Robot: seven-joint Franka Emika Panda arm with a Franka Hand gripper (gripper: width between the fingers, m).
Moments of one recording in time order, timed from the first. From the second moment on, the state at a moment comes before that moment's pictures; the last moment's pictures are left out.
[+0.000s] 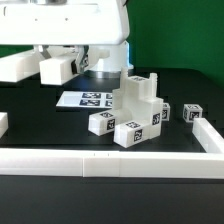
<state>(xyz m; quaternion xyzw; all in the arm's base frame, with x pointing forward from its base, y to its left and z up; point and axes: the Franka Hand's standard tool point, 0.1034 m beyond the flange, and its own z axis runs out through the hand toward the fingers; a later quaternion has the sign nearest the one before) 0.575 -0.095 0.129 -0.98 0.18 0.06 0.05</state>
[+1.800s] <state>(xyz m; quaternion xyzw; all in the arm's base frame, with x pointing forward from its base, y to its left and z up) 0.547 0.026 0.133 -0.90 0.42 0.07 0.04</state>
